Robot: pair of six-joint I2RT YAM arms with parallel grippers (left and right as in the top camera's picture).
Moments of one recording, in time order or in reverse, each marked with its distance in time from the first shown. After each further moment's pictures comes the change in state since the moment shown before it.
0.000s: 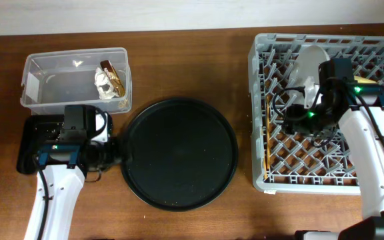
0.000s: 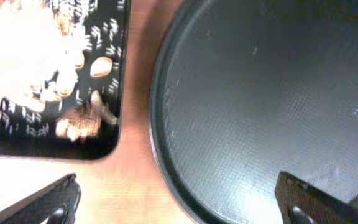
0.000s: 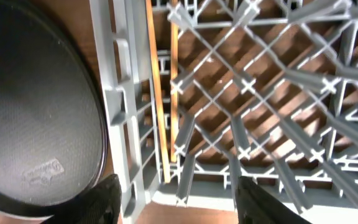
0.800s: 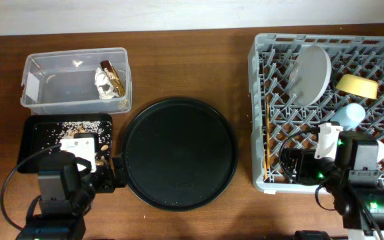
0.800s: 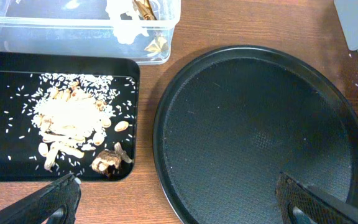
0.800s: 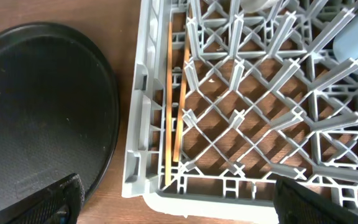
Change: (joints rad) left arm 0.000 -0.557 -0.137 0.078 -0.012 0.073; right arm -0.001 -0.711 -0.484 0.250 0.000 -0.007
